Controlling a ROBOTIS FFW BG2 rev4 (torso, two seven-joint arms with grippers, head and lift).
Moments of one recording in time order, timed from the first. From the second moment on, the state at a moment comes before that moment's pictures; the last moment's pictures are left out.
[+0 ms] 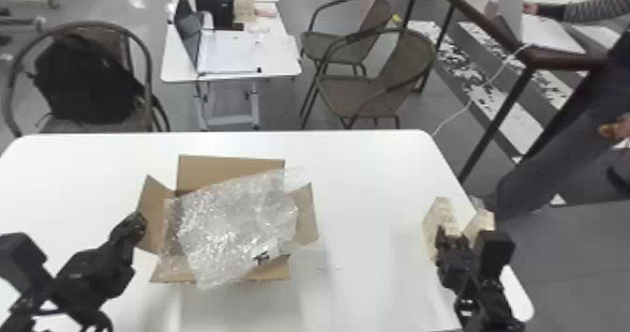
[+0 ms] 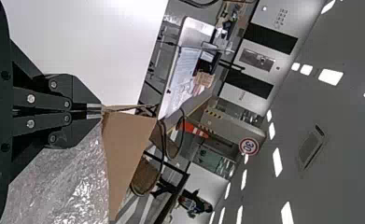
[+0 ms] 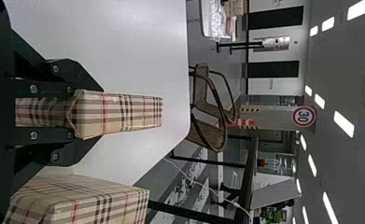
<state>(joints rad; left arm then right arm) 0.26 0.00 0.18 -1.70 0.37 0.12 -0.40 0.10 -0.10 -0.16 -1.27 -0.09 -0.12 0.04</state>
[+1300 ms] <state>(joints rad) 0.25 0.00 0.17 -1.69 0.35 0.13 -0.39 -0.11 -0.21 0.16 -2.03 -0.55 0.79 0.24</state>
